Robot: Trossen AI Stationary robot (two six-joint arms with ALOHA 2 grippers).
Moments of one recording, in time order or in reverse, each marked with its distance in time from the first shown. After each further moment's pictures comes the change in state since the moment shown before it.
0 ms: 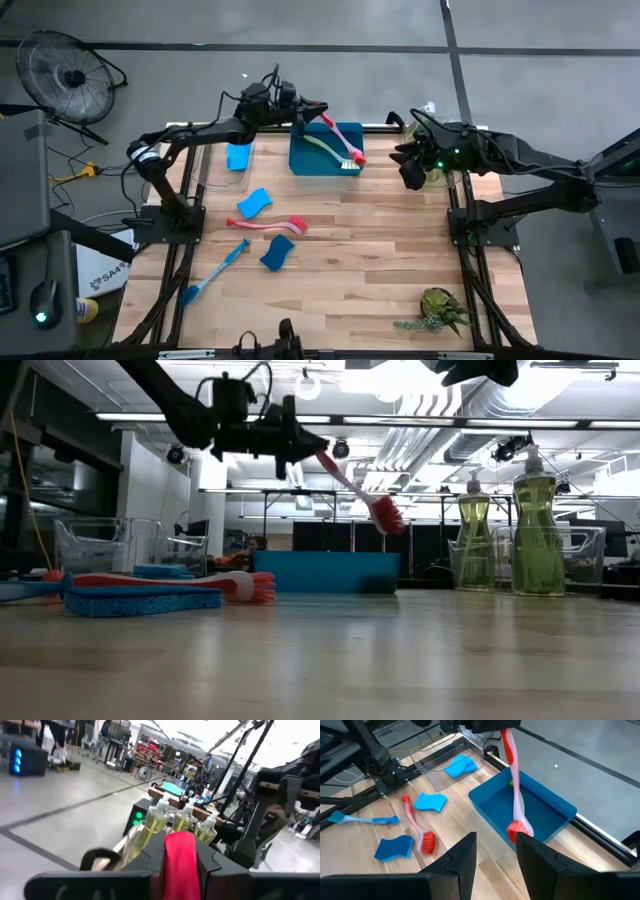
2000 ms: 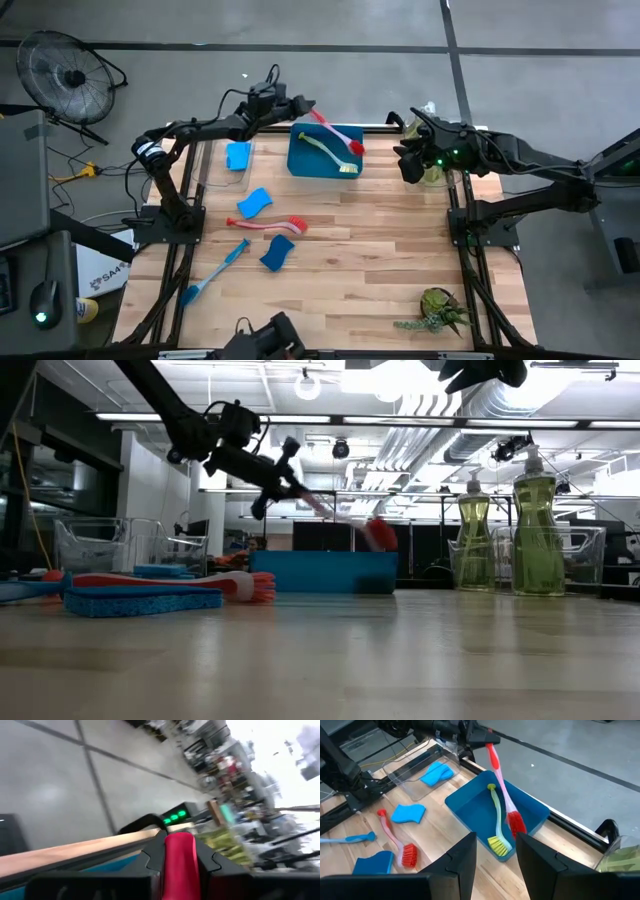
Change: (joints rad) left arm 0.058 0.052 -0.001 -0.227 -0.281 -0.490; right arm 0.000 0.002 0.000 -0.030 0.125 0.082
